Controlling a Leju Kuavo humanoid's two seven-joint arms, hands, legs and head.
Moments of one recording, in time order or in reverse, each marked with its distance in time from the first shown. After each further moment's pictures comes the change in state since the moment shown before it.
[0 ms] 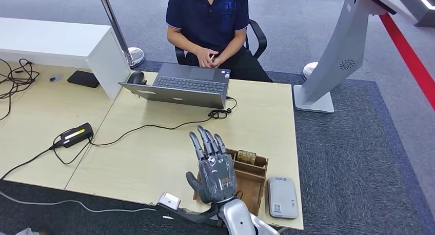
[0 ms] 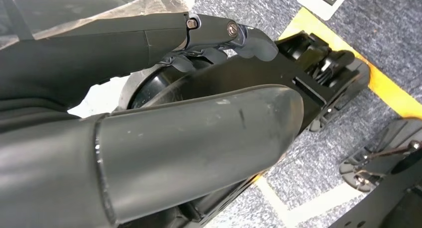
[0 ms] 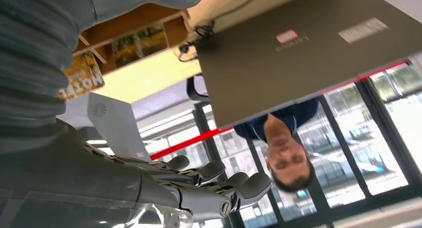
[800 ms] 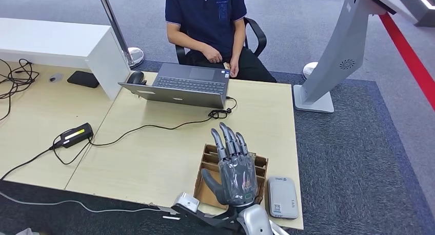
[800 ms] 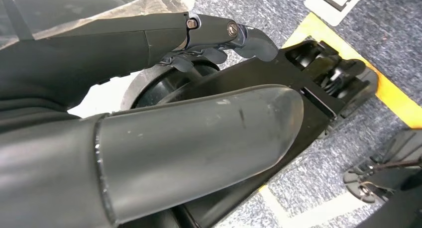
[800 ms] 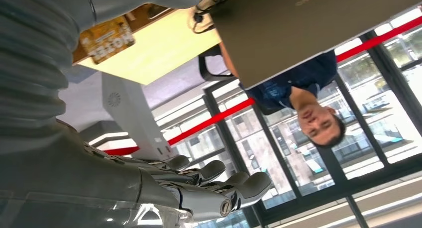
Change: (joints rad) left arm 0.000 -0.001 -0.004 0.018 0.000 0.031 0.000; right arm 0.076 -0.086 -0.069 -0.198 0.056 -0.010 0.004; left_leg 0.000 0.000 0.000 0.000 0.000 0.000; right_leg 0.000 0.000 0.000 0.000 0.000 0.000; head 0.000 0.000
